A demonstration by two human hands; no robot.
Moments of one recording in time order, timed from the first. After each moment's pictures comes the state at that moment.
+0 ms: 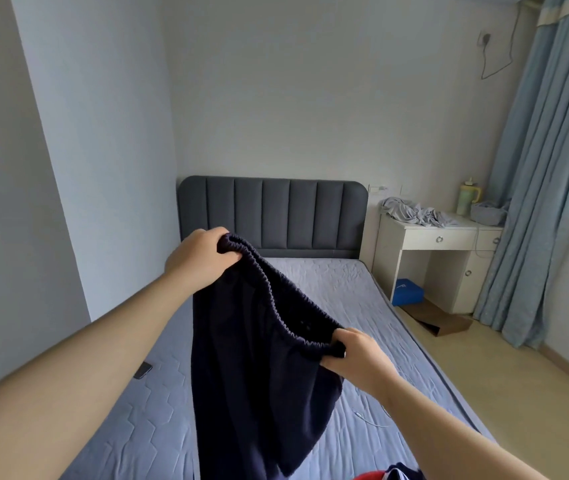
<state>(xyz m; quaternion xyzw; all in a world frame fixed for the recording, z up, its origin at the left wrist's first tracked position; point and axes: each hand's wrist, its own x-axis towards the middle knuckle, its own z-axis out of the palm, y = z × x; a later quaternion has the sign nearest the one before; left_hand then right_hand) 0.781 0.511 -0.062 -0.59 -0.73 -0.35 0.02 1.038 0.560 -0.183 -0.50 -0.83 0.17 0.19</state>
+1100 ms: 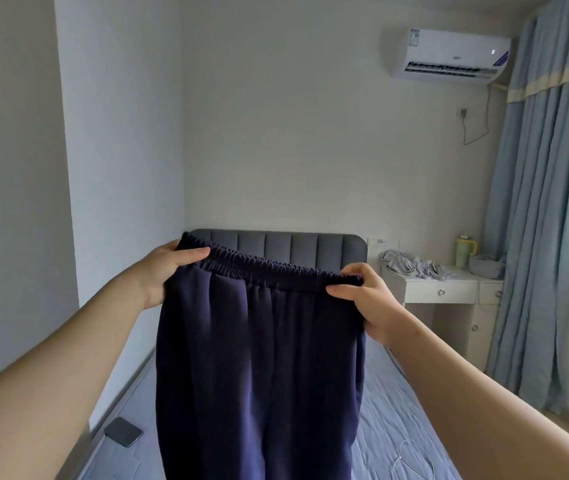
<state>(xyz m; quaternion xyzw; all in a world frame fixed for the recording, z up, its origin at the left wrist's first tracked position) 0.737 0.476 0.010 -0.47 -0.51 -0.62 -0.37 1.024 0.566 -0.025 -0.35 -0.60 0.53 0.49</state>
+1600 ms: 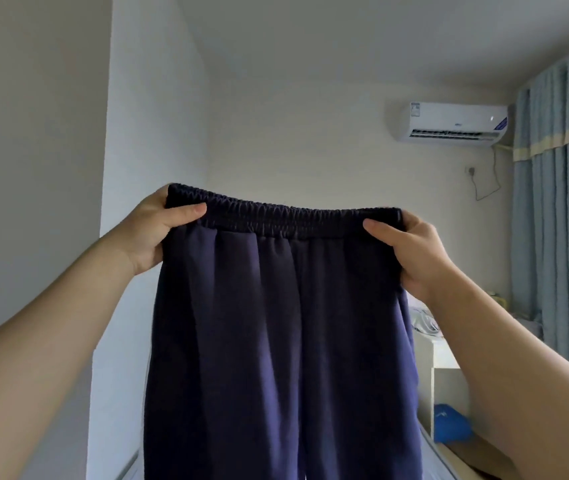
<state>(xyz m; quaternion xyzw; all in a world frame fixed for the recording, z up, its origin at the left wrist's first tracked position) 0.734 0.433 0.151 -0.59 -0.39 -0.69 -0.19 1.028 0.550 0.132 -0.14 -0.62 0.45 0.62</state>
